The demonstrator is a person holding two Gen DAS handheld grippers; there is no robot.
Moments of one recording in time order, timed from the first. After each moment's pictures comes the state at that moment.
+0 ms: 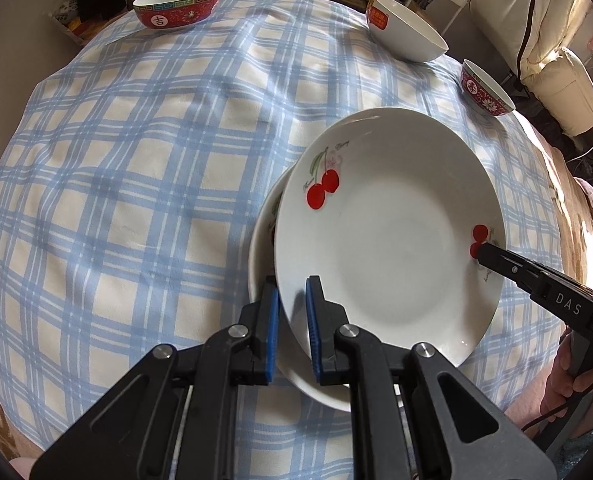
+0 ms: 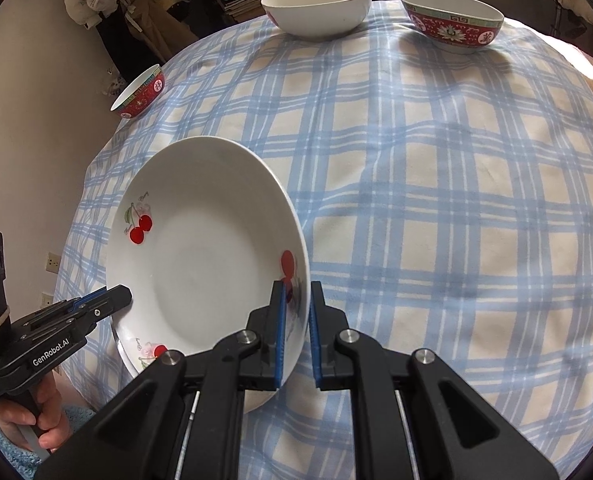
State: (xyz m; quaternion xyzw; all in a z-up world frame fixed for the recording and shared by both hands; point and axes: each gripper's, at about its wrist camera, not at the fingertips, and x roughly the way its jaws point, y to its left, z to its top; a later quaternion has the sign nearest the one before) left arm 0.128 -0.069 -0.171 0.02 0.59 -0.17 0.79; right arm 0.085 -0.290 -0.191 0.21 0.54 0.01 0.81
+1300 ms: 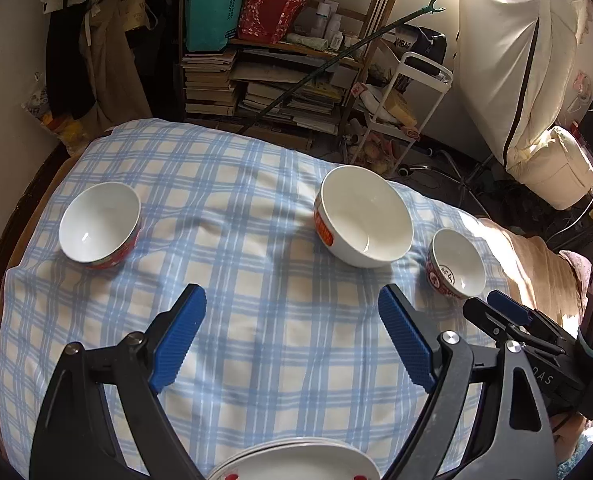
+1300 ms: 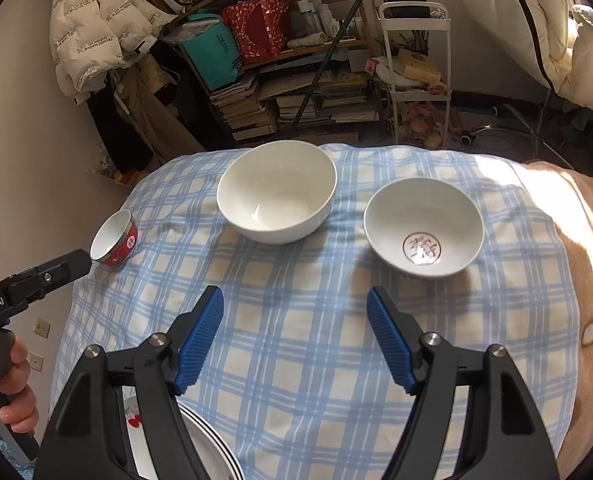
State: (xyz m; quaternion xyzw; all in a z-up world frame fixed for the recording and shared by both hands) left arm 0.310 -0.185 -0.061 0.00 0.49 -0.19 0.85; right arm 0.217 -0.396 -0.099 0.18 0.44 -0.04 0.88
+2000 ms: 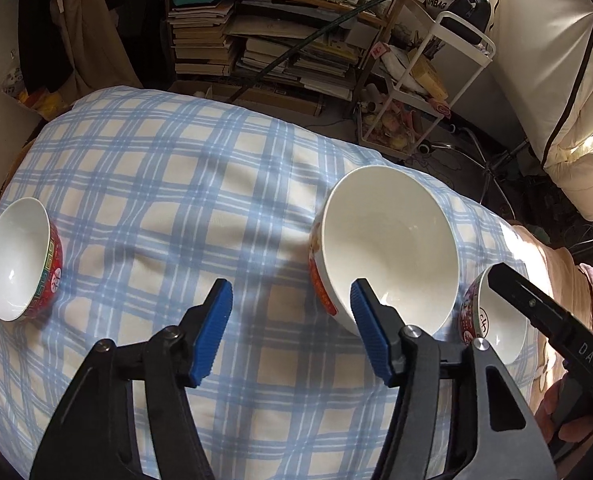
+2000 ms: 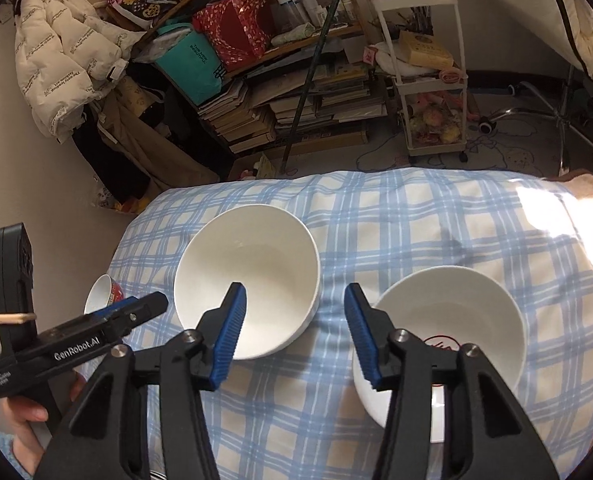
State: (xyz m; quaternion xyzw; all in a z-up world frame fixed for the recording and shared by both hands) left arm 0.398 -0.253 -0.136 0.00 0.56 -0.17 0.81; right arm 0.323 -0.459 -0.137 0.26 0.45 -0.01 0.85
